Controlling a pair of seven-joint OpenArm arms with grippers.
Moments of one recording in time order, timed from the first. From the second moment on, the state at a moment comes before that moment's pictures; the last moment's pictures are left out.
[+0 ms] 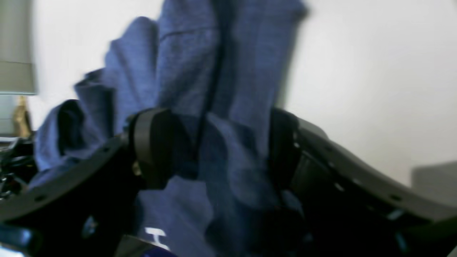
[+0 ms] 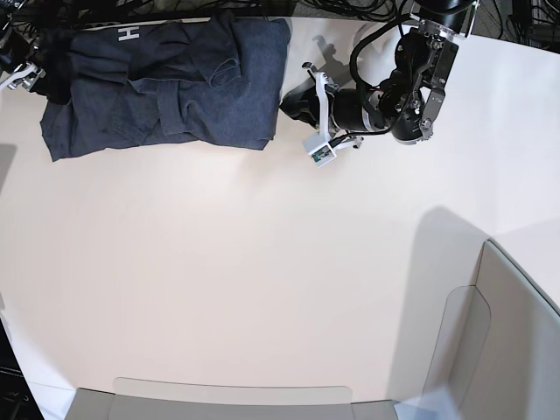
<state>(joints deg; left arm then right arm) 3.3 -16.0 15.7 96.5 -47.0 -34.8 65.2 -20.9 21.2 53.2 76.5 73.7 38.0 -75.6</state>
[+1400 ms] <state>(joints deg) 13.8 -24.5 15.6 103.0 -48.1 -27.9 64.7 -17.5 13.4 48.2 117.7 52.5 38.2 -78.9</state>
